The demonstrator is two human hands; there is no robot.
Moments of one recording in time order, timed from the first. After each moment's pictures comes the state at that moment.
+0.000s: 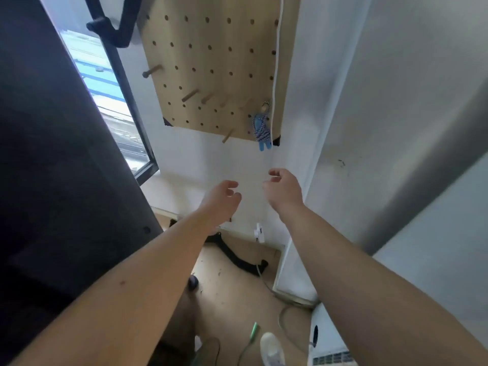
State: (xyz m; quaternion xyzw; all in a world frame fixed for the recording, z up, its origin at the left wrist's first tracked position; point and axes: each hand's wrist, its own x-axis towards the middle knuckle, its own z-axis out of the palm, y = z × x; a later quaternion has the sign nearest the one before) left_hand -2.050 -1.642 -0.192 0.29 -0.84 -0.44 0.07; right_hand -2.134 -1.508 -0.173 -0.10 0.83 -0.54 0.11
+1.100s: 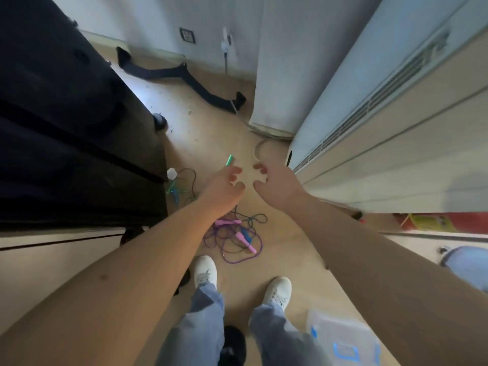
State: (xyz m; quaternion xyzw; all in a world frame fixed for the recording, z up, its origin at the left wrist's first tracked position) left_hand -1.843 -1.361 -0.564 0.31 -0.82 -0.45 -0.15; right_hand -1.931 -1.229 -0.554 -0.20 0.89 -0.24 0.33
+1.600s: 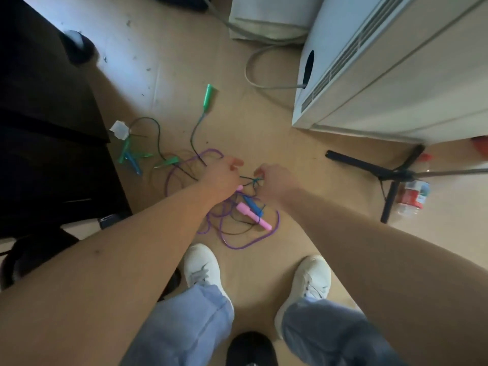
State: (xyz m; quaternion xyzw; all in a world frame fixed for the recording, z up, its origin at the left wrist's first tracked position) left_hand -1.831 -1.353 -0.948 0.29 -0.81 -0.42 -0.28; right_hand -1.875 -1.215 -0.950 -0.13 0.88 -0.13 0.44
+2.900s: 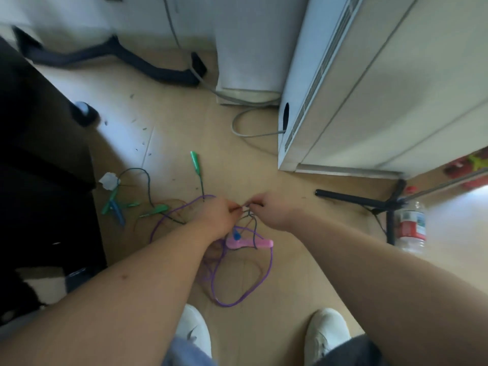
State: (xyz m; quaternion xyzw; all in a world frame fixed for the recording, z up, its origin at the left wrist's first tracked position) left_hand -1.804 -1.343 -1.002 0.12 -0.92 -0.30 -0.24; right_hand -1.868 -1.191 -1.000 -0.19 0.89 -0.23 0.35
